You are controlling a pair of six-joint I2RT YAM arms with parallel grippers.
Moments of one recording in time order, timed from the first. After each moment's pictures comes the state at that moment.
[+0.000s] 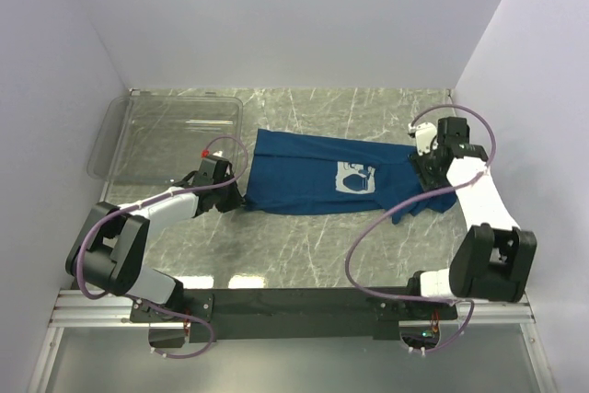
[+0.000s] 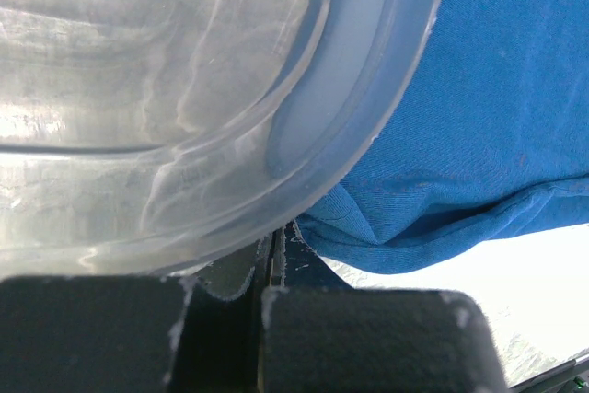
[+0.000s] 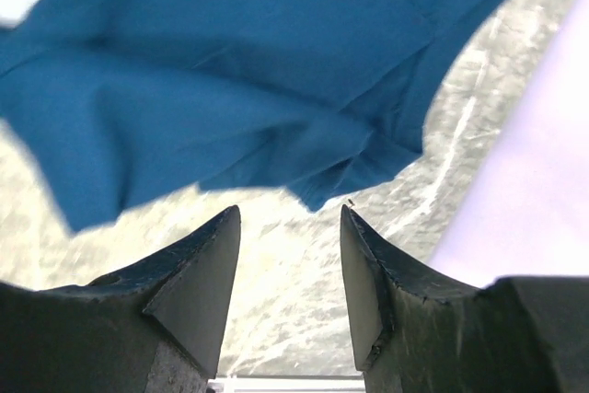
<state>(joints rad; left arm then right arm) -0.39 1.45 0.66 -0.12 0.08 -0.72 -0.14 1.38 1.06 -0.77 0.01 -0.53</state>
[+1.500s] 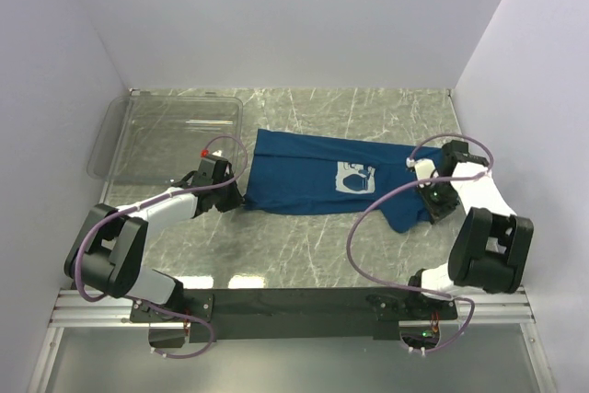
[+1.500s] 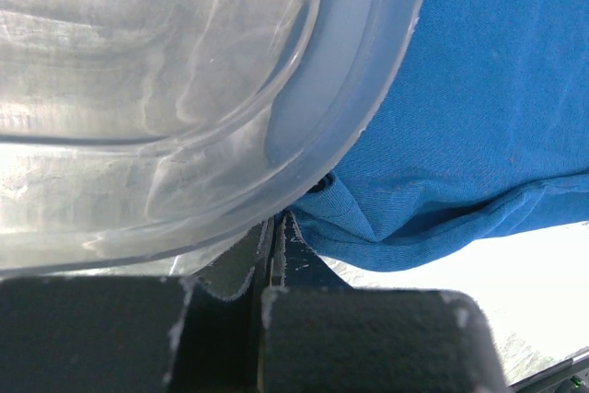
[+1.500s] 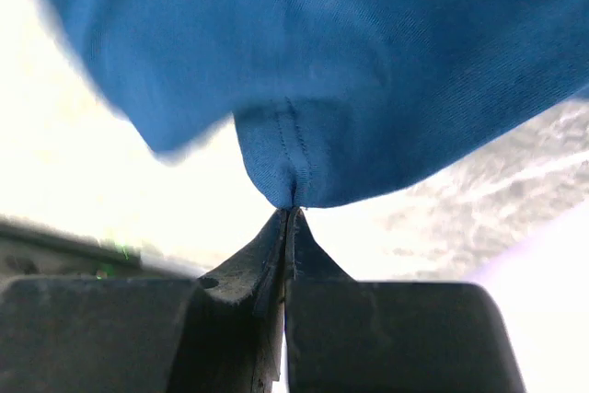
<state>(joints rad) -0.39 1.43 0.66 -0.12 0.08 -0.72 -0.25 1.43 0.93 -0.96 -0.06 -0.68</state>
